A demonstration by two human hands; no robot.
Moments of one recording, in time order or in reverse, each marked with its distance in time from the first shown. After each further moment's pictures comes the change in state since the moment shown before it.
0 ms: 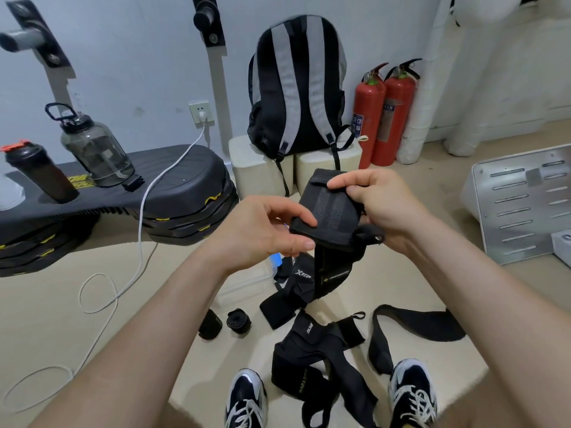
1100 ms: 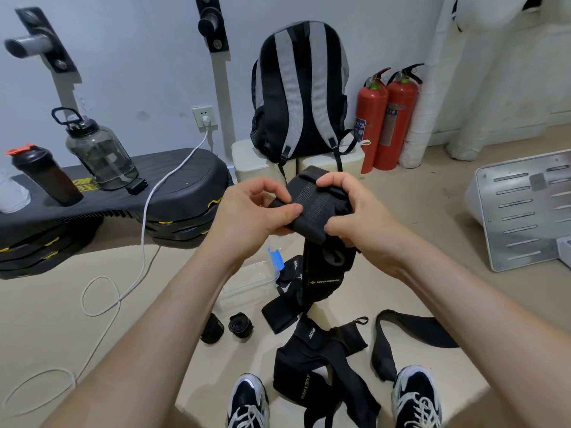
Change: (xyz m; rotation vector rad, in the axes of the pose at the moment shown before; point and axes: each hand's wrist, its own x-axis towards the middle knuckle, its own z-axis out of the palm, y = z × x) left_hand 0.011 -0.004 -0.003 -0.221 0.342 0.014; right_hand -0.016 0.007 0.015 0.065 -0.266 -0.107
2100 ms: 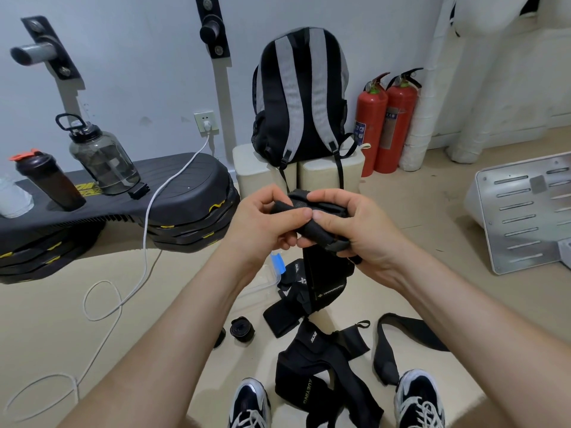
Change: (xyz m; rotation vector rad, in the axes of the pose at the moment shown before) left_hand -0.004 -0.006 0.010 -0.221 -0.104 -0.041; right_hand -0.009 -0.006 0.012 0.213 0.017 0.066
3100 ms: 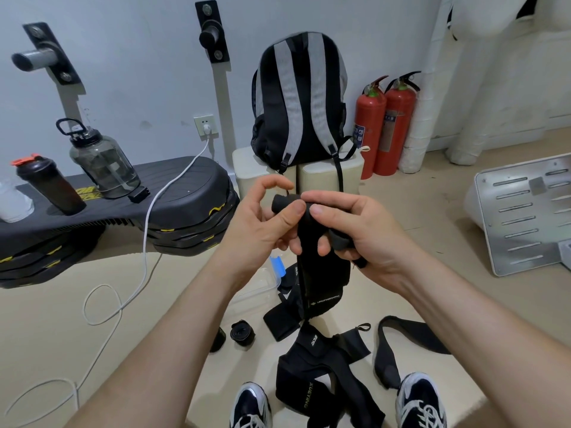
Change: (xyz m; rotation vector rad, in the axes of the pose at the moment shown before) left_hand -0.001 -0.002 -0.004 0.036 -0.091 0.158; right_hand -0.004 -0.005 -0.003 0.004 -0.031 -0.040
